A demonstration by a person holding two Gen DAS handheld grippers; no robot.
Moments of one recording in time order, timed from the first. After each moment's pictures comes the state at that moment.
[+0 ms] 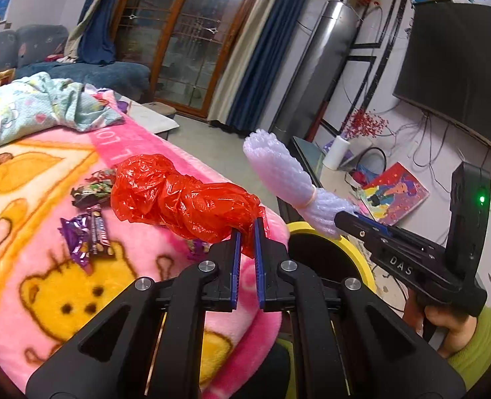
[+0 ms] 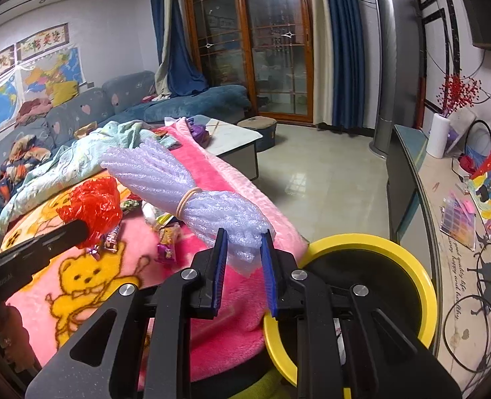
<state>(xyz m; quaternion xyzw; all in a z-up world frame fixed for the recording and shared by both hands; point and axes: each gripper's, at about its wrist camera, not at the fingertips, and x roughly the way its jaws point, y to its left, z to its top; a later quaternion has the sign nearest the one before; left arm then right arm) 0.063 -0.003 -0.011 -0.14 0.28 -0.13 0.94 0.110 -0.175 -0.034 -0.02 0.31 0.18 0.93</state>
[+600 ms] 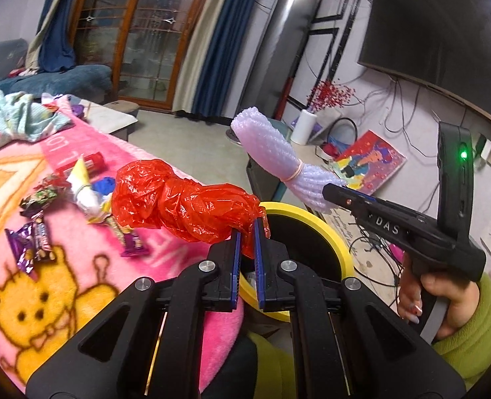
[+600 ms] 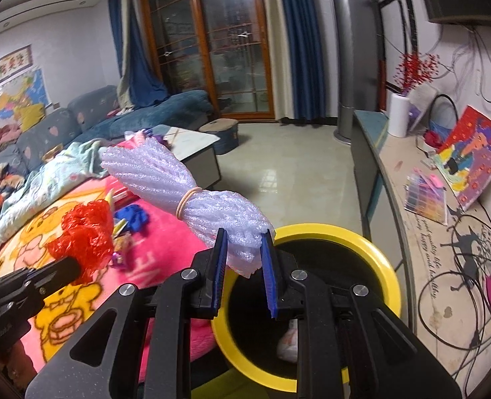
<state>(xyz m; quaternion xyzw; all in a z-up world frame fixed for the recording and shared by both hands) 0.073 -0.064 -0.018 -0.09 0.29 -0.20 0.93 0.114 -0.243 -0.035 0.03 0.31 0.10 0.94</state>
